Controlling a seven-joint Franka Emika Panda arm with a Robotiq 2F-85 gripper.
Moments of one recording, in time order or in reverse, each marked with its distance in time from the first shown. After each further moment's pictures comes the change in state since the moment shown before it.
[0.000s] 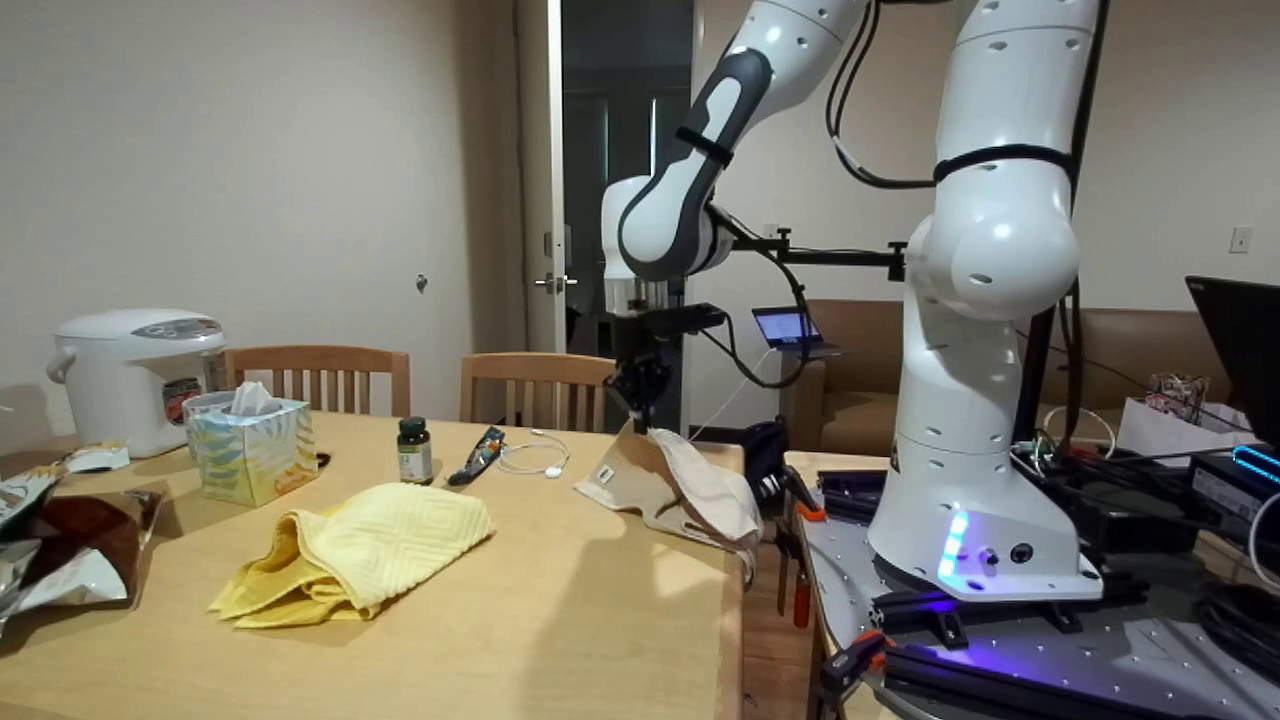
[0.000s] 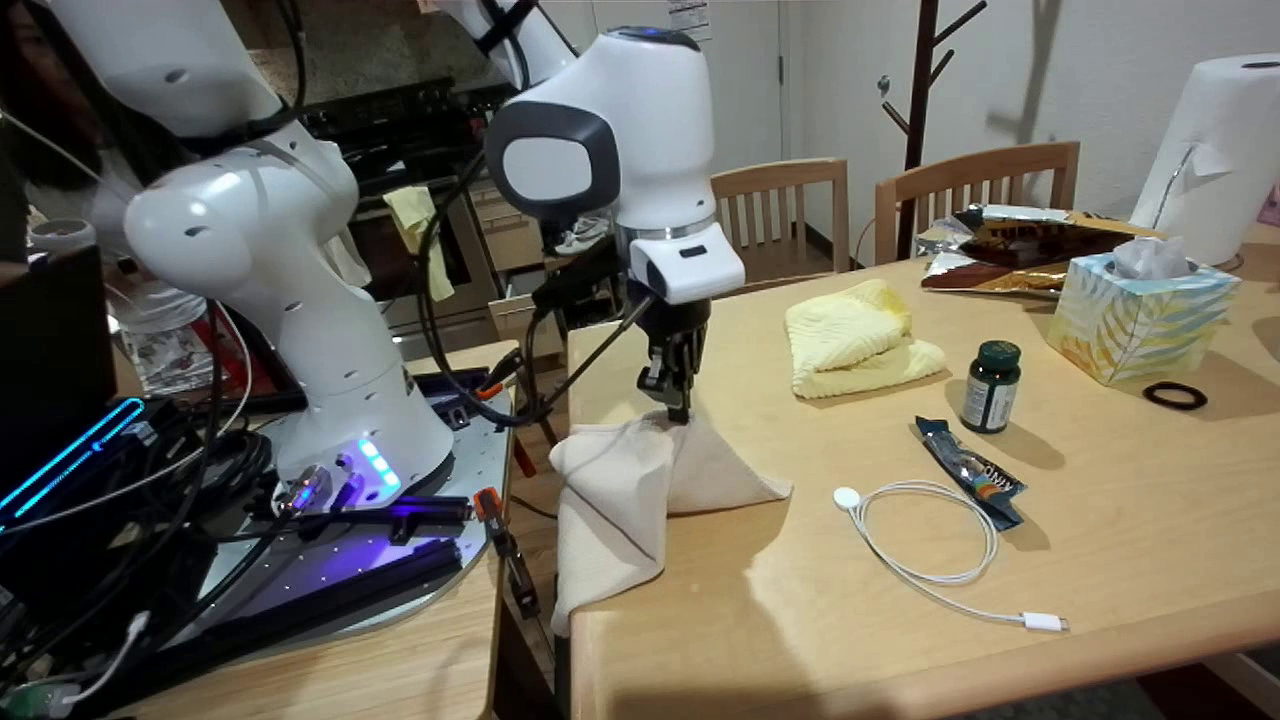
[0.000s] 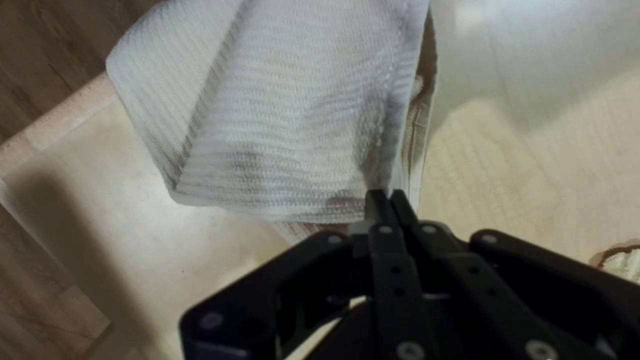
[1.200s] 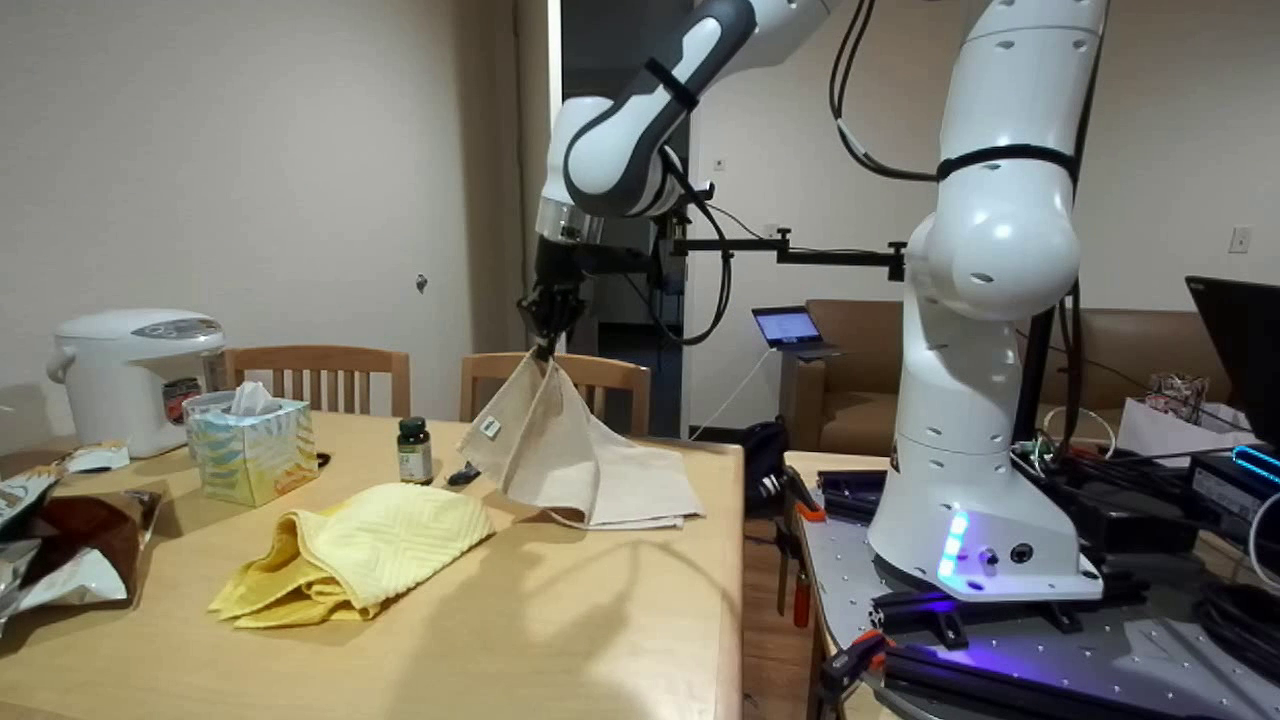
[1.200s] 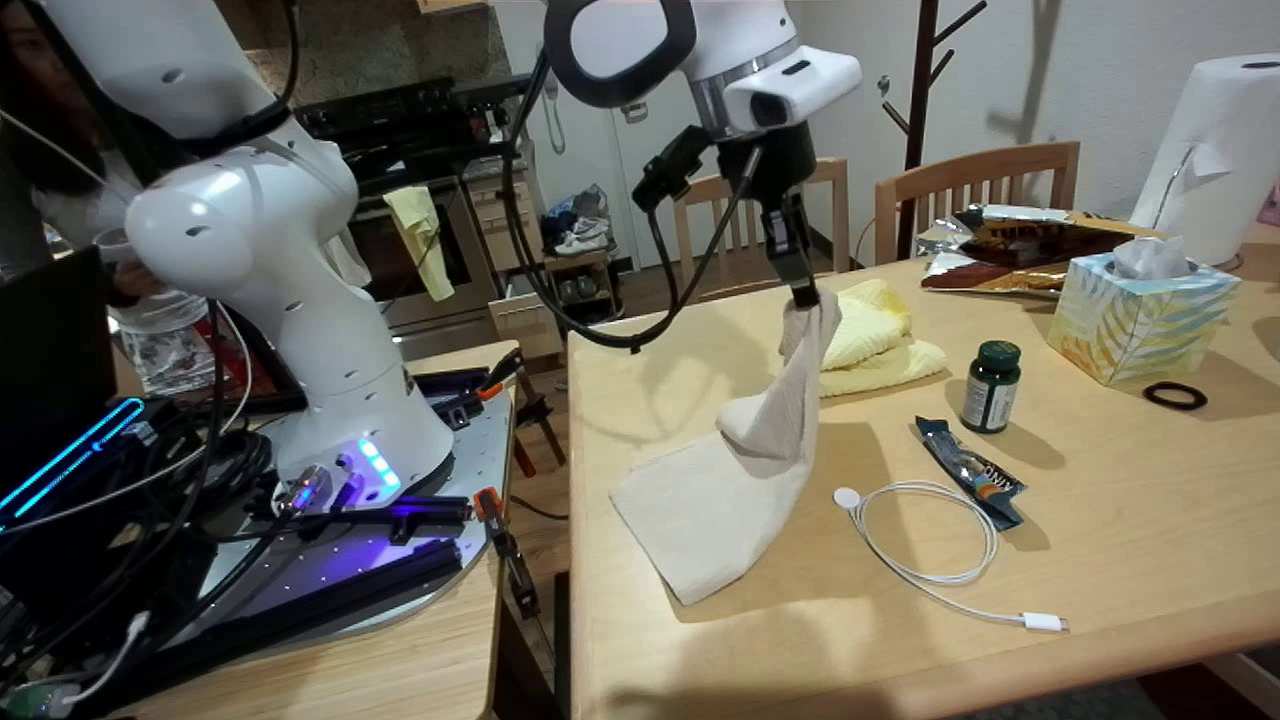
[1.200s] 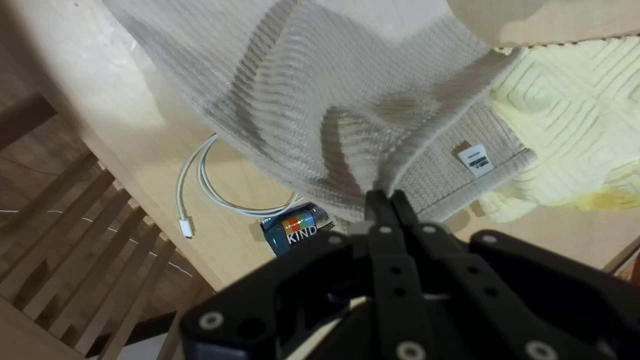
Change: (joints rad) arm 0.008 -0.025 0.100 0.219 0.014 0.055 -0.067
